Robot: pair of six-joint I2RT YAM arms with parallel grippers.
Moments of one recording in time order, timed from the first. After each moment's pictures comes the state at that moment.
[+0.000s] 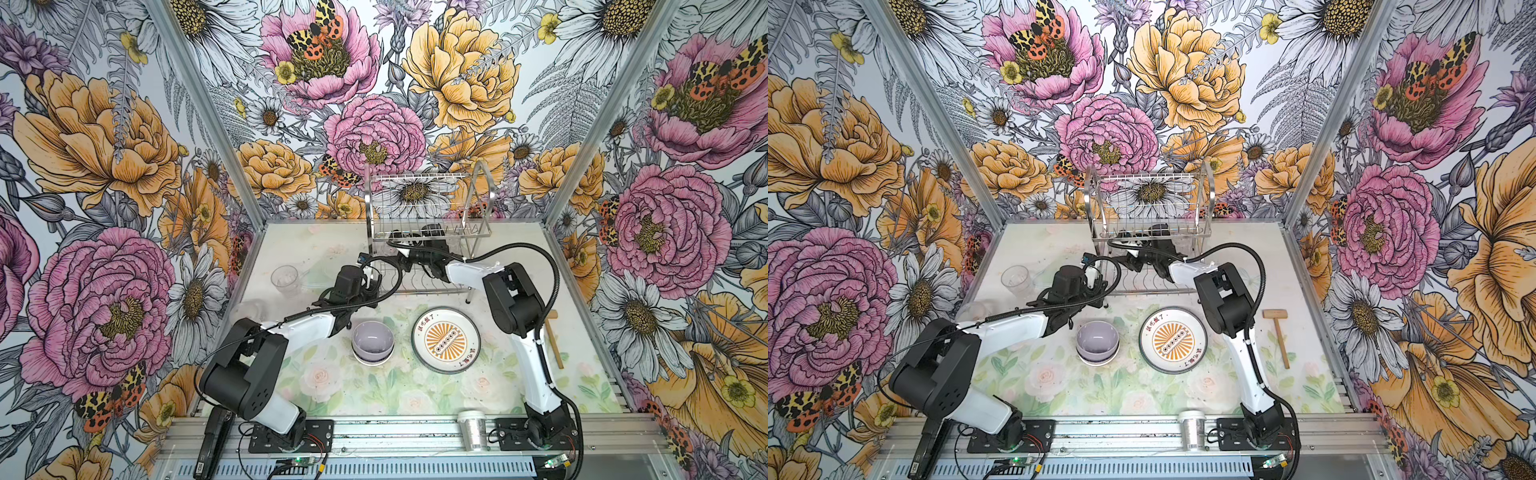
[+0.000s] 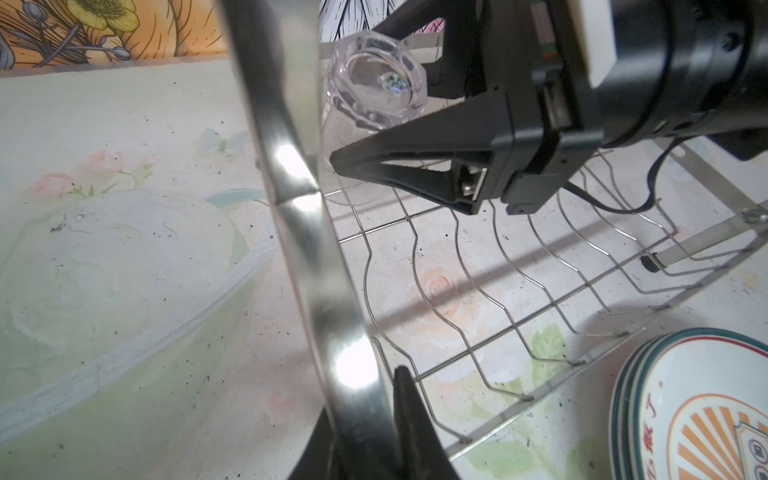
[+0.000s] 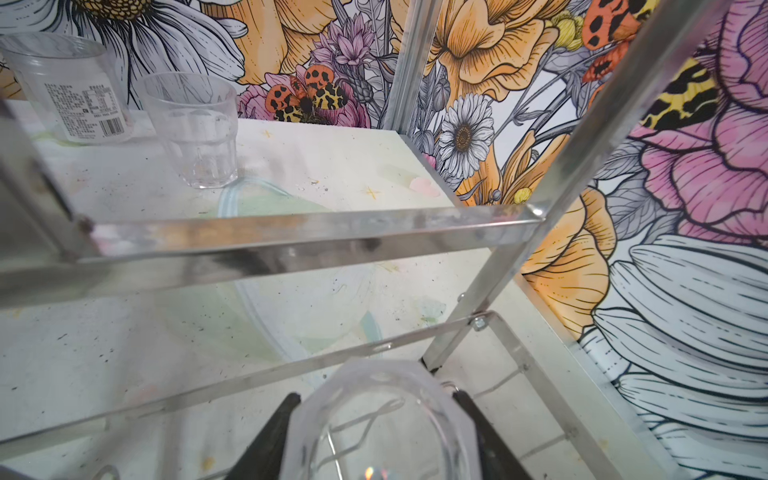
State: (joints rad) left arm -0.48 1.53 0.75 0.23 -0.01 -0.17; right arm 0.46 2.32 1.64 0.31 -0.66 -0.46
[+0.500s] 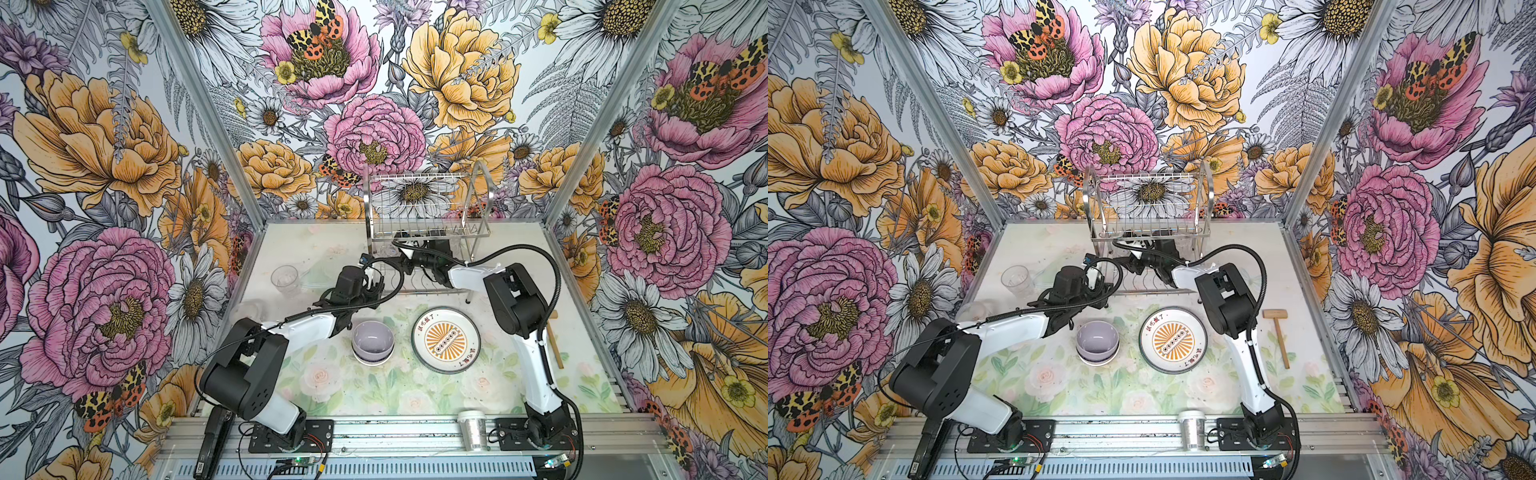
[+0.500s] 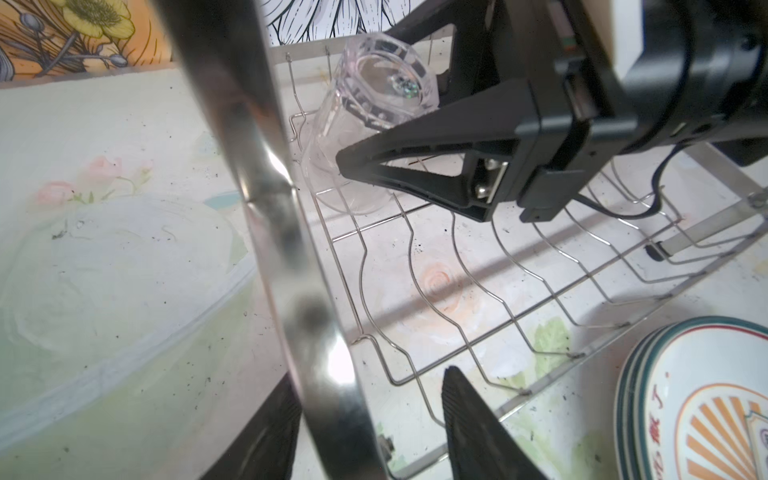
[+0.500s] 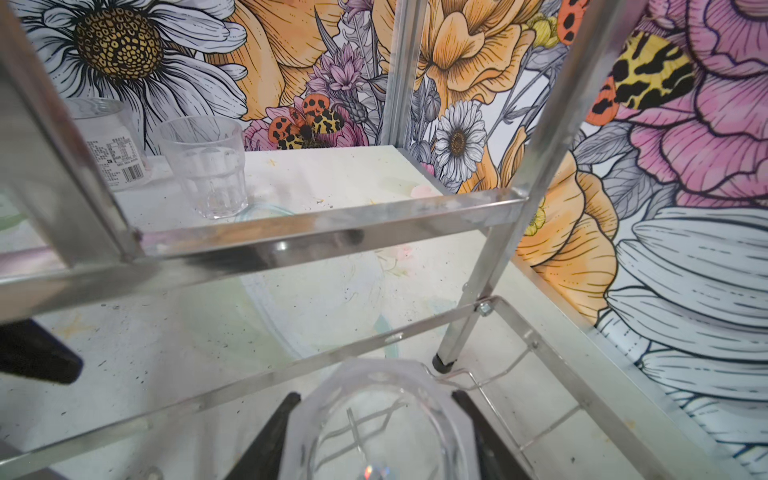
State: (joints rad) left arm -0.49 1.53 0.75 0.22 -0.02 -0.14; right arm 0.45 2.28 1.51 0.47 -0.68 -0.29
